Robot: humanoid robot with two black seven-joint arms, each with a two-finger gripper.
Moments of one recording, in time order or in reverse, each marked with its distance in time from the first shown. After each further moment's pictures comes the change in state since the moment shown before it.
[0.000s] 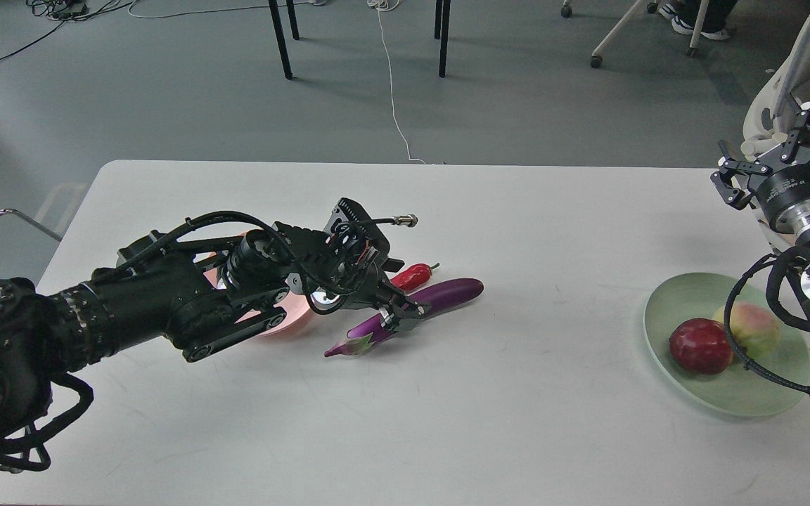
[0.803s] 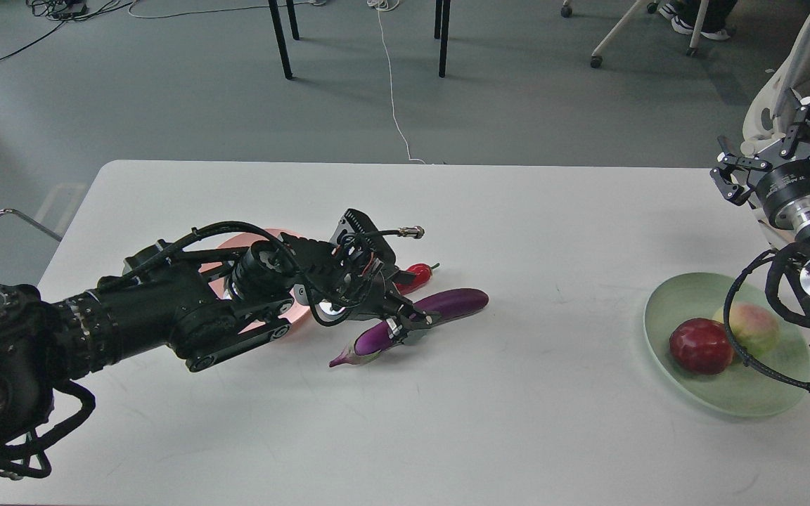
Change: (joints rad) left arm 0.014 -0.009 0.007 -0.019 0.000 0.028 -0.002; right arm 0.008 0.001 -0.003 -0.002 -0.002 0.000 0.001
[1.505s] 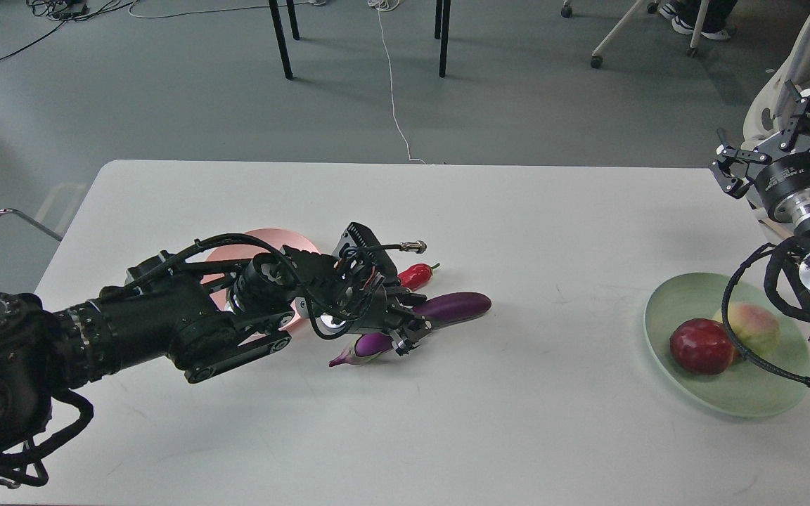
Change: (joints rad) left arm 0.029 0.008 0.007 -0.022 0.009 0.001 0.000; right arm 0.014 0.002 0.001 0.003 0.002 0.000 0.000
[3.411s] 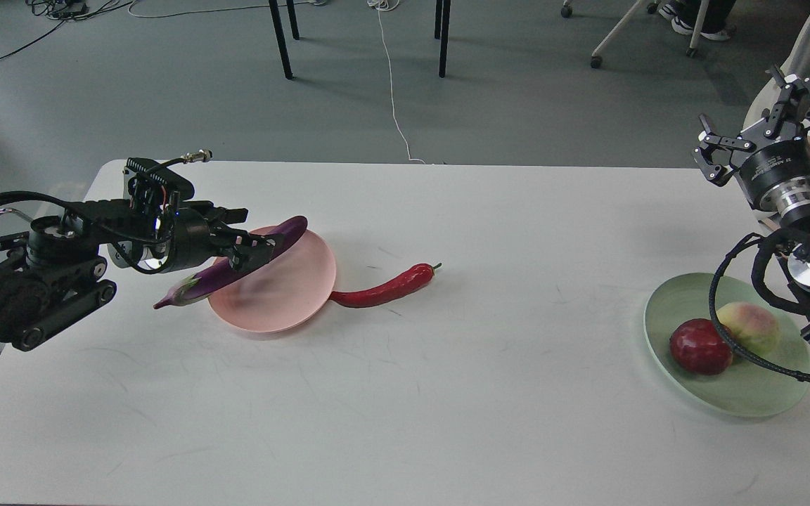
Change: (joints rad) left arm 0.021 0.437 -0.112 0.031 -0.196 0.124 -0.091; right arm -0.006 -0.007 0.028 0.096 -0.002 0.000 -0.003
